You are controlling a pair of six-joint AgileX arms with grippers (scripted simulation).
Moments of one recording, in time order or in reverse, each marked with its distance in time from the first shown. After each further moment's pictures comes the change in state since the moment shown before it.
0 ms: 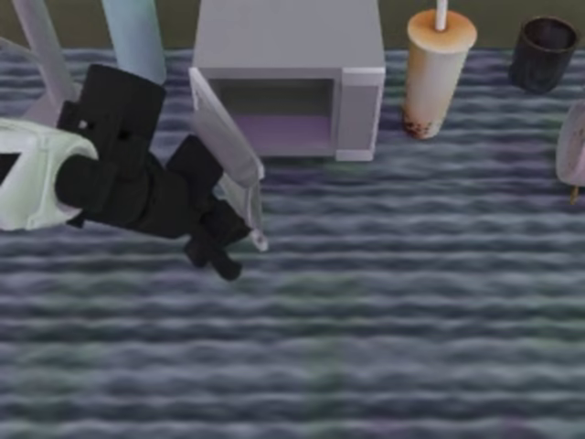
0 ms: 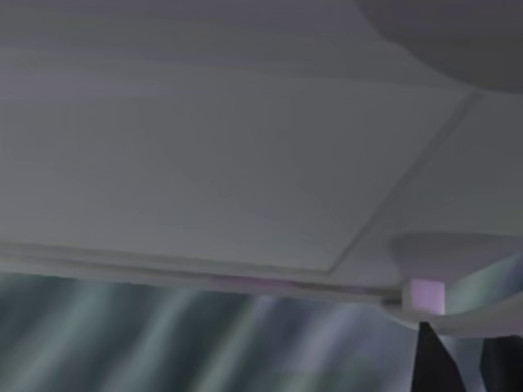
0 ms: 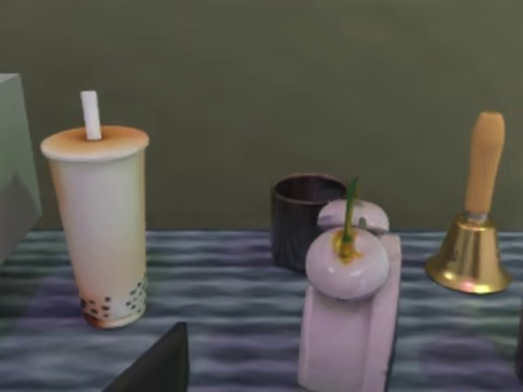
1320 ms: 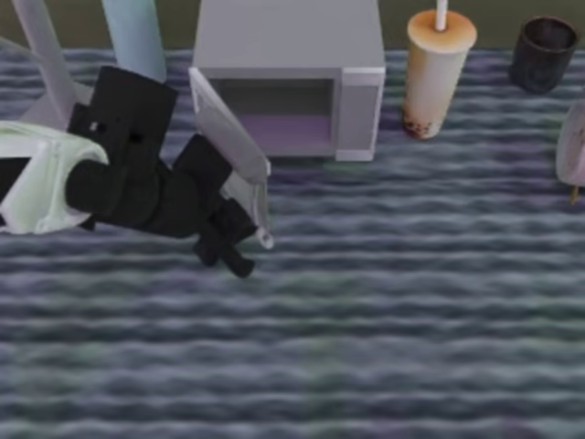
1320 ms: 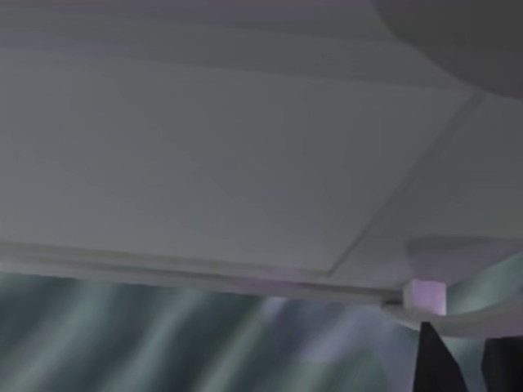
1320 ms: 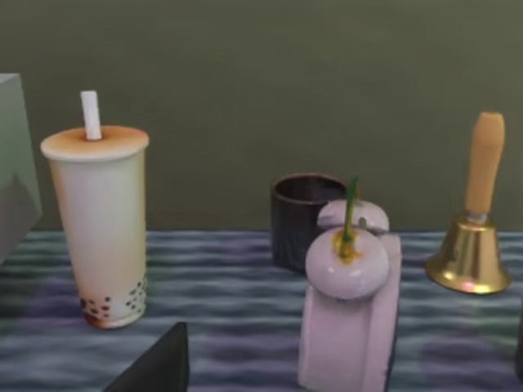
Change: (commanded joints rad) left arm -0.028 0.003 -0.001 0.029 -0.042 -0.064; right arm 0.000 0.000 0.000 0.000 0.000 0.000
